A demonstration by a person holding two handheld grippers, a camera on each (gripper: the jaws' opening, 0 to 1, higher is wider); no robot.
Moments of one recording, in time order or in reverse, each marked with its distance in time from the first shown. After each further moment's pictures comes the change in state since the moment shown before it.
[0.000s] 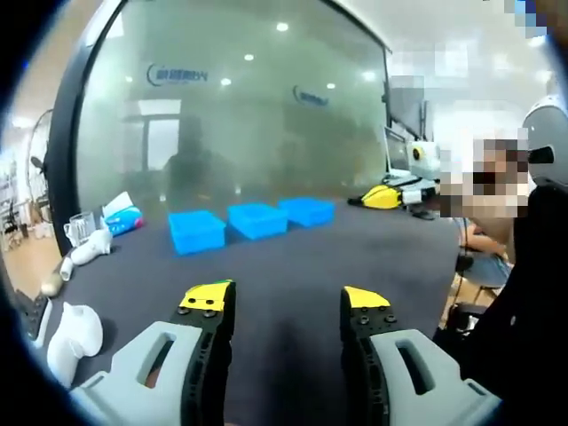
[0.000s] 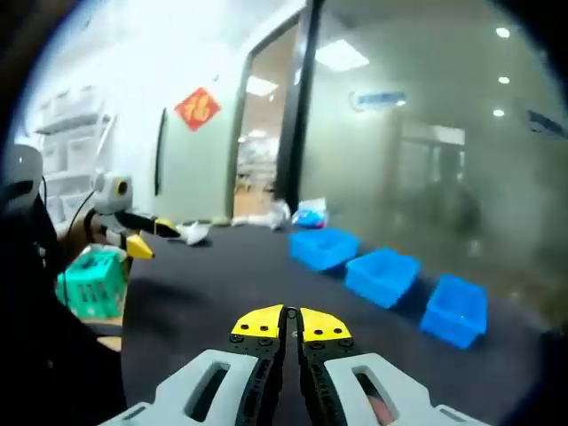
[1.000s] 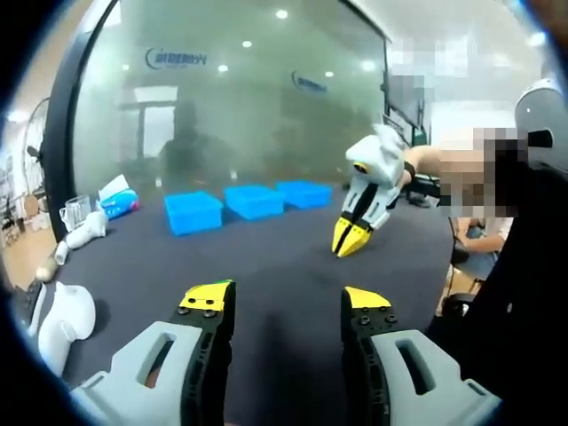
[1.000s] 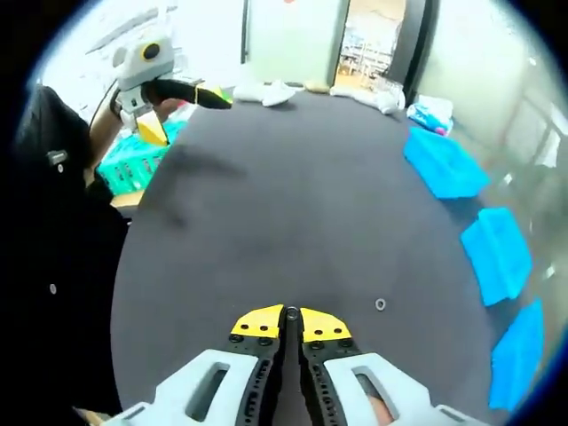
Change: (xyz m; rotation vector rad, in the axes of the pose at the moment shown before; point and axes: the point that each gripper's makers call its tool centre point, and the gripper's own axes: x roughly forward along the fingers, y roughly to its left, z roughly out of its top) left arm -0.002 -0.002 -0.025 -0.016 0.063 -0.024; right arm 0.072 0.068 -0.096 -0.302 0.626 0.484
